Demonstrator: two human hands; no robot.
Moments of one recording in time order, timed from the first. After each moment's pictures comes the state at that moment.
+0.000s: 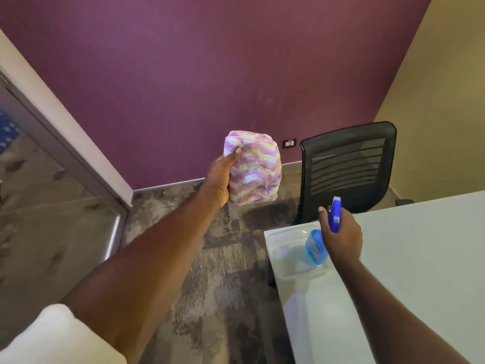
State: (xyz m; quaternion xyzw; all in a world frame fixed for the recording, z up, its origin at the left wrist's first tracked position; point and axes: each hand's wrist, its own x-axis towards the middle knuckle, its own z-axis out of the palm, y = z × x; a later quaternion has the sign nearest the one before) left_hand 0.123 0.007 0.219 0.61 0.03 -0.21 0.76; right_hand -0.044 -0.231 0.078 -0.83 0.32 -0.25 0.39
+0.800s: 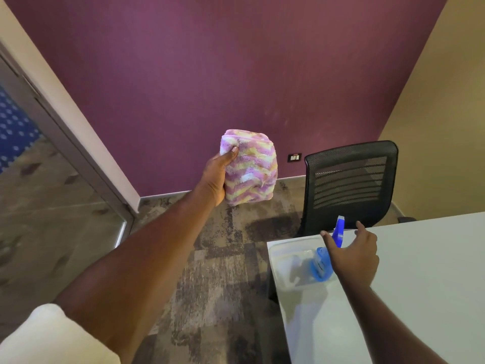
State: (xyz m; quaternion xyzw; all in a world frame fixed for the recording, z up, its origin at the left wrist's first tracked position) left_hand 0.118 0.028 0.266 0.60 0.01 -0.17 0.78; right_hand -0.062 -0.239 0.084 -0.85 0.41 -0.17 0.30
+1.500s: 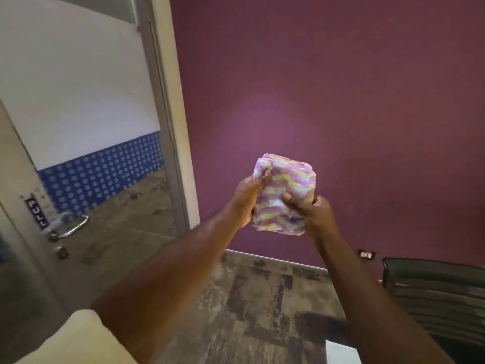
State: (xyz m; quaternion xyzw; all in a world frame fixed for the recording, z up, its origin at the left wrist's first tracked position) left_hand 0.085 0.158 0.419 0.62 -0.07 0.00 0.78; right_hand 0.080 -0.019 0.380 -0.61 -0.10 -0.06 0.79
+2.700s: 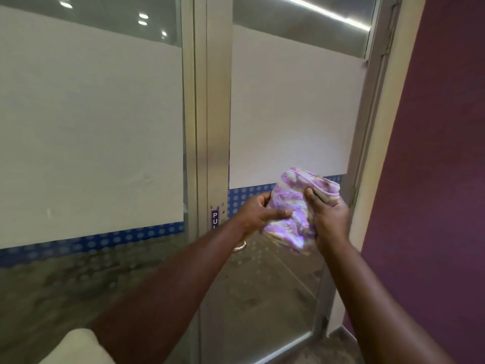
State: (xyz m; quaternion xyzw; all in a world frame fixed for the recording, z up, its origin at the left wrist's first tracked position) left_hand 0.113 0.588 0.441 0.70 0.12 0.27 0.65; right_hand 0.254 0.468 0.437 -0.43 -0.32 0.14 0.84
